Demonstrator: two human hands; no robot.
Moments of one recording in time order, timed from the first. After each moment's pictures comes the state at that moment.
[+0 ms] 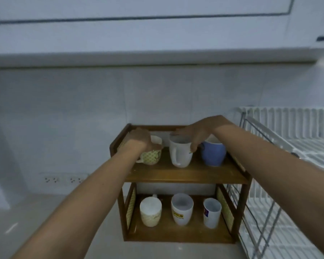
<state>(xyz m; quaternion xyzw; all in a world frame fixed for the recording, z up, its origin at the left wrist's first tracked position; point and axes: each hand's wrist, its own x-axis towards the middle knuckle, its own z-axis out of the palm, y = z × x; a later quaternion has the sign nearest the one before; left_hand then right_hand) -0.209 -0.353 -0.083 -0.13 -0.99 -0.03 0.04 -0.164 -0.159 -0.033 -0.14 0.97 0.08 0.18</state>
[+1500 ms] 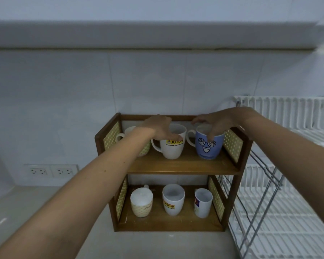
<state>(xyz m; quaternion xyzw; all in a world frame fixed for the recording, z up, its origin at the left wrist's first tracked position) -0.205 -0.291 -0.076 -0.32 -0.94 -0.05 0.04 -0.154 -0.076 -0.044 0.01 0.99 -0.09 0.14</state>
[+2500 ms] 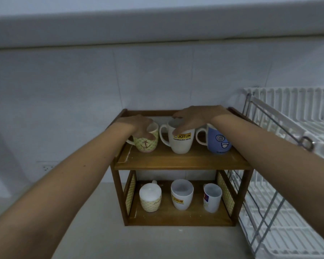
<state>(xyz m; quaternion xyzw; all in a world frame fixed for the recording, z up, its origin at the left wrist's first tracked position) -0.231 -0.358 -0.077 -0.27 -0.96 0.05 -0.04 -0.183 -0.155 -0.054 -0.09 0.99 -0.01 0.08</state>
